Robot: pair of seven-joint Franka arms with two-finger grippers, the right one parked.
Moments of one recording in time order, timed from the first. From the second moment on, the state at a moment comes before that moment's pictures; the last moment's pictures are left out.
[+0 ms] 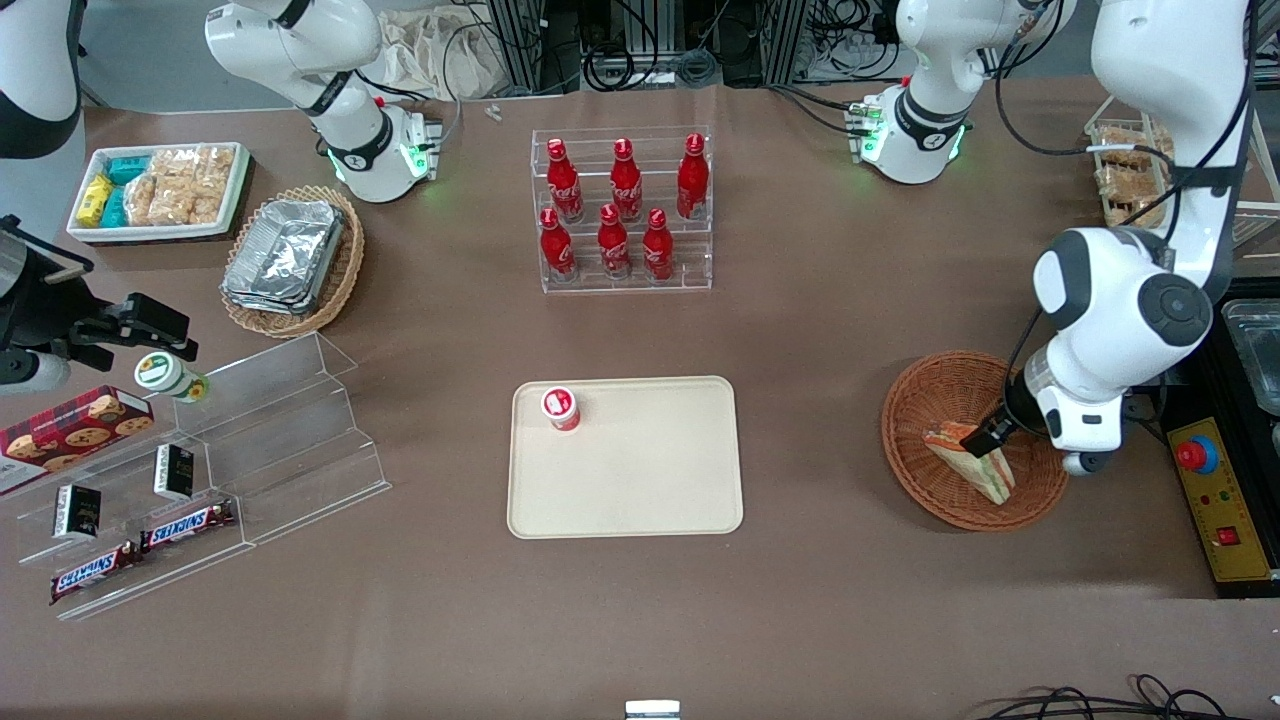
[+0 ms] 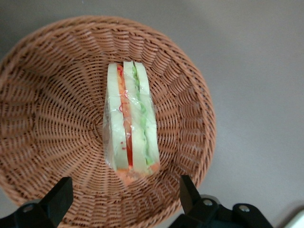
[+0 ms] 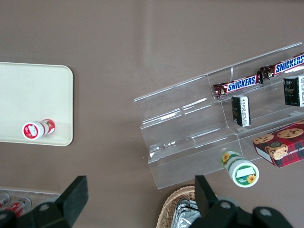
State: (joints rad) arm 0.08 0.29 -0.13 -2.05 -0.05 2.41 -0.77
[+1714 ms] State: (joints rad) arm 0.08 0.27 -0.11 -1.74 -0.01 1.96 -0.83
